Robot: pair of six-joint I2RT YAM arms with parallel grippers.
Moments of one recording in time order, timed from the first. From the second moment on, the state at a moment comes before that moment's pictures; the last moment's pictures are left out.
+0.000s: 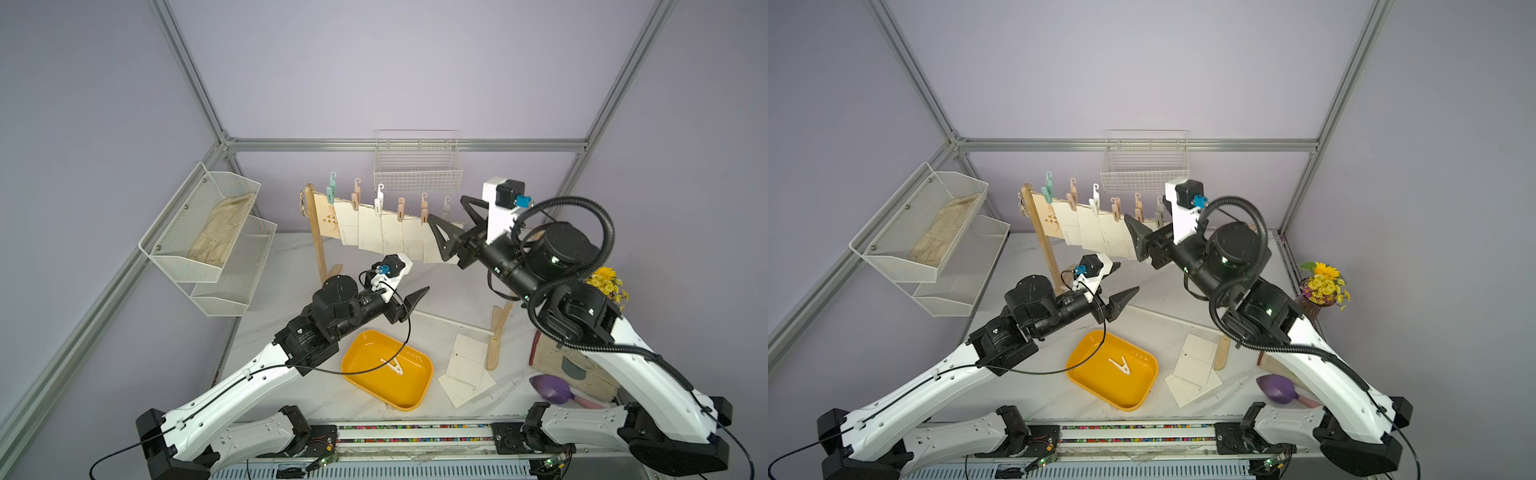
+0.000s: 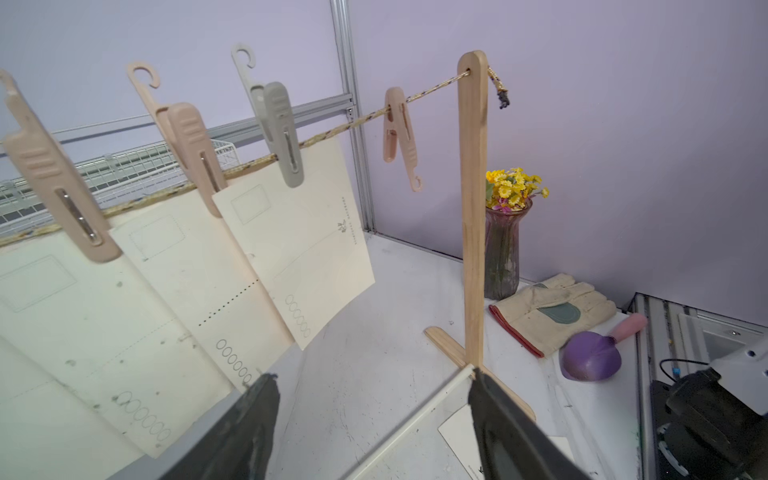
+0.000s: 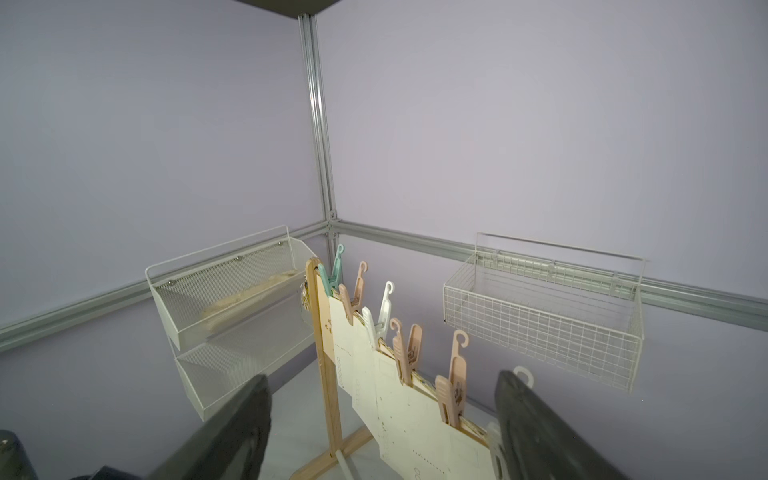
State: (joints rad) left arm -0.81 1.06 1.09 -0.09 0.07 0.11; right arm 0.78 1.27 1.71 -0.29 0.15 0.06
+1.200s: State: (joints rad) left arm -0.57 1.45 1.23 0.21 0.47 -0.03; right arm 0.24 1.54 2.04 -0.74 -0.56 0.11
